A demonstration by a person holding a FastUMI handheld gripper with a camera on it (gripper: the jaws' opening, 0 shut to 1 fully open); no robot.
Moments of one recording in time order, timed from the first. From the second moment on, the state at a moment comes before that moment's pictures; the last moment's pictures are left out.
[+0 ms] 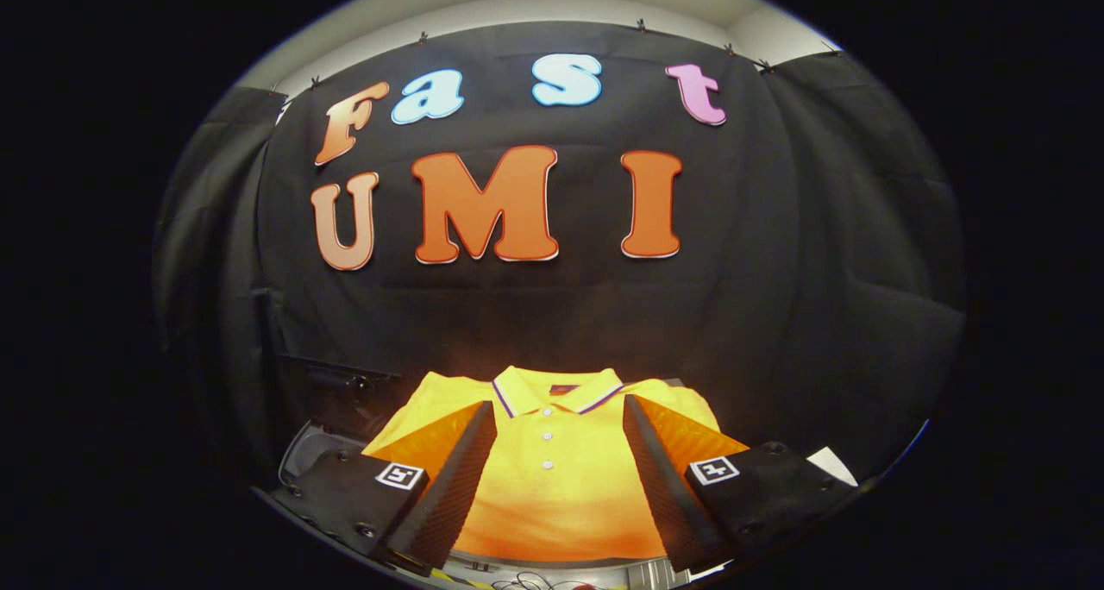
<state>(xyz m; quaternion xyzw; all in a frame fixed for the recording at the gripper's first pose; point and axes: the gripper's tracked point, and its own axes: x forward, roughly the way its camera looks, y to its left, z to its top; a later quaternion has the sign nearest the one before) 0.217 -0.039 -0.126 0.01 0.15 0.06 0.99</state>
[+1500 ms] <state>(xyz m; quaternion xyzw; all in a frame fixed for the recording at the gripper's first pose) 0.274 -0.020 -0.241 0.00 0.39 0.04 0.92</state>
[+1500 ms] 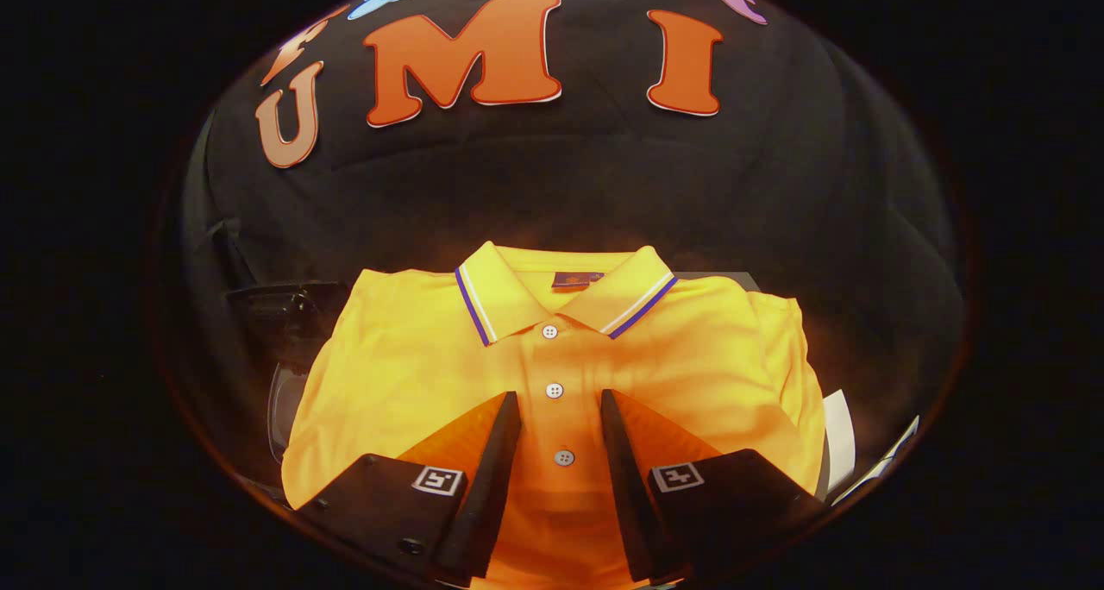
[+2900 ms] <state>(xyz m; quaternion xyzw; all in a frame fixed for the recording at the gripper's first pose) 0.189 0.054 -0.094 0.19 0.25 0.14 0.94</state>
